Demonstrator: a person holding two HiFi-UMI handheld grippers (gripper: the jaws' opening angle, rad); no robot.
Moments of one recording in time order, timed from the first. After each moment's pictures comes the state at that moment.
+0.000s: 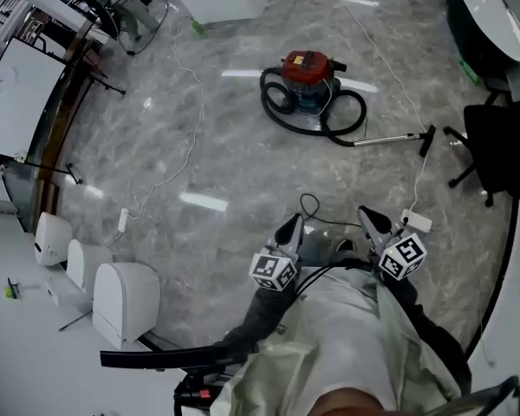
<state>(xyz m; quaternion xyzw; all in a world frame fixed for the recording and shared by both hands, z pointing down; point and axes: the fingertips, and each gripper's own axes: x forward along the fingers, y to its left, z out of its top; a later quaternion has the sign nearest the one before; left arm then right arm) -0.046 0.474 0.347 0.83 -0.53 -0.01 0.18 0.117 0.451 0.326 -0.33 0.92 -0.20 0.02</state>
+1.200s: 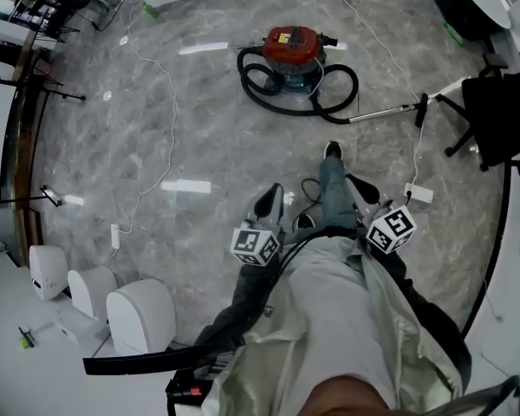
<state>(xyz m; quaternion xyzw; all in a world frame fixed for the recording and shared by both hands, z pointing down) -0.194 0.306 0.356 0.85 -0.49 0.02 0.22 -0.018 0.302 0.329 -0.41 0.88 -0.23 0.01</state>
